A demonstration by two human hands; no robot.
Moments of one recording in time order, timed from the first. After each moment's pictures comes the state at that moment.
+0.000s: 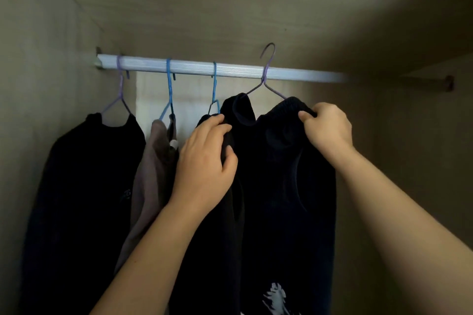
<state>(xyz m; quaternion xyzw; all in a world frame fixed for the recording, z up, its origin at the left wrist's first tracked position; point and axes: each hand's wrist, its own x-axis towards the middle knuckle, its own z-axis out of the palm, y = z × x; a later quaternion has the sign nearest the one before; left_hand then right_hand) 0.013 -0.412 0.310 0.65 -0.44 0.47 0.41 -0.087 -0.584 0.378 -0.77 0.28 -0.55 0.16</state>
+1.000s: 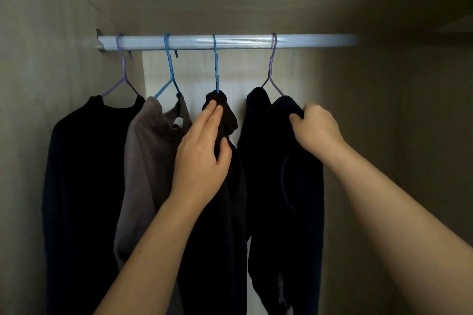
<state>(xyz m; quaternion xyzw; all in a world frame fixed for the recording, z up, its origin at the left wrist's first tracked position) 0.012 -0.410 0.282 0.66 -0.44 0.44 0.42 -0.080 -0.574 0.336 -0.83 0.26 -0.45 0.20</state>
